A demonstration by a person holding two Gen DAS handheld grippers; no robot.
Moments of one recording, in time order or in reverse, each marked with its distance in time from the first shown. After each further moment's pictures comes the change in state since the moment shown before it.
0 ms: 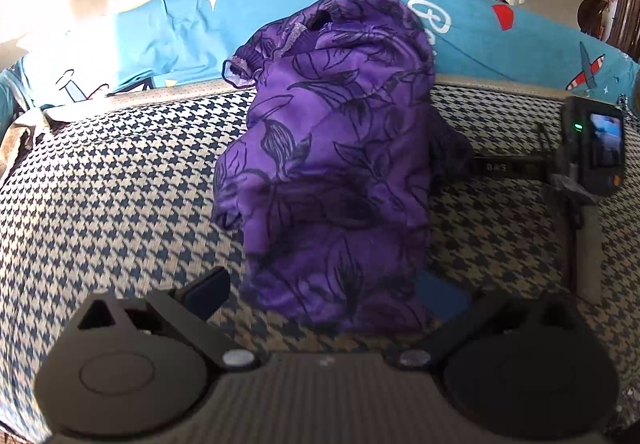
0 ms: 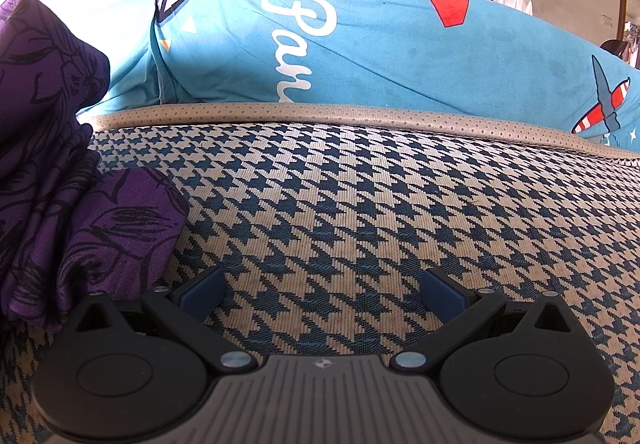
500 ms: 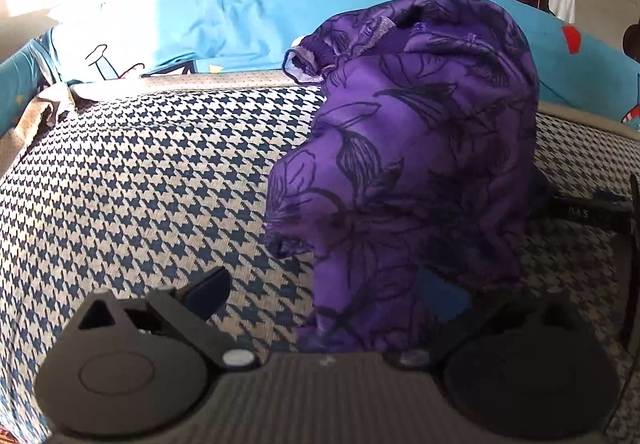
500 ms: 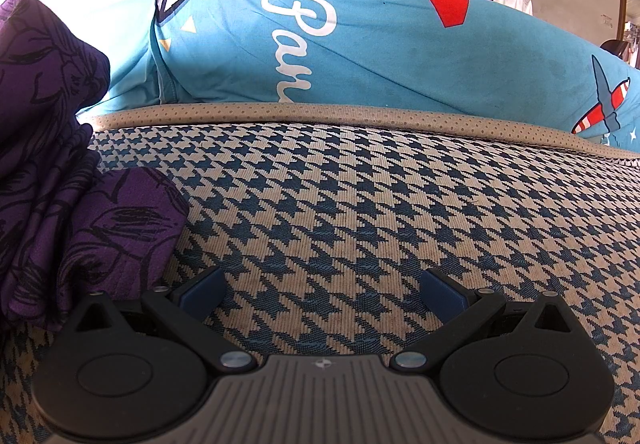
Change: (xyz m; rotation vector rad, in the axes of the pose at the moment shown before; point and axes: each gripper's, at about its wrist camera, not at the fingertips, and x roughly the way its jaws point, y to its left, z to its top) left arm 0.036 0.031 0.008 -0.100 -0.007 0.072; right arm 0.000 0.000 0.000 0.000 0.000 0.000
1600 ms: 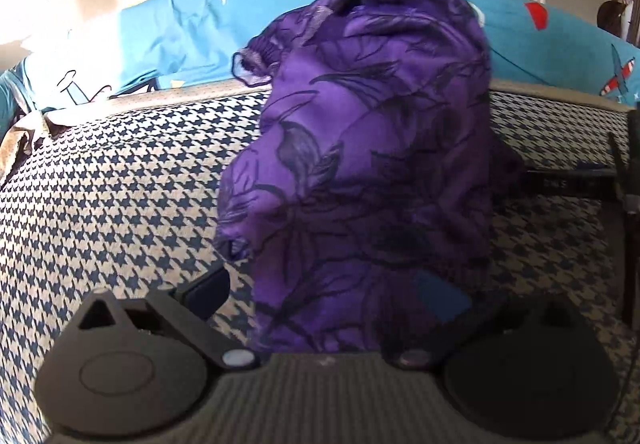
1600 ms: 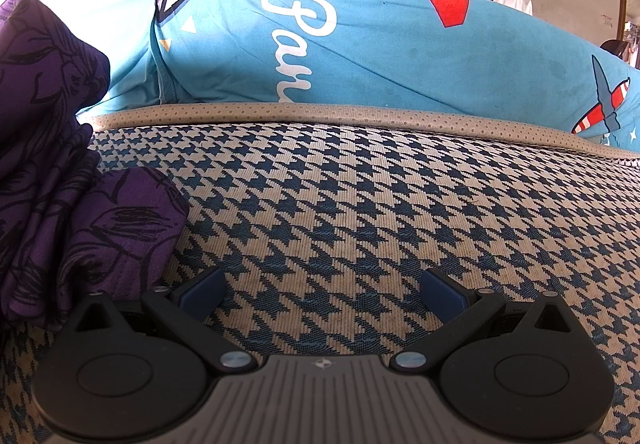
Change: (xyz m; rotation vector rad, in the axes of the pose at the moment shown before) left arm 0.009 -0.021 -0.011 0.083 -0.021 -0.020; right arm 0.000 0.000 0.000 0.000 0.000 0.000
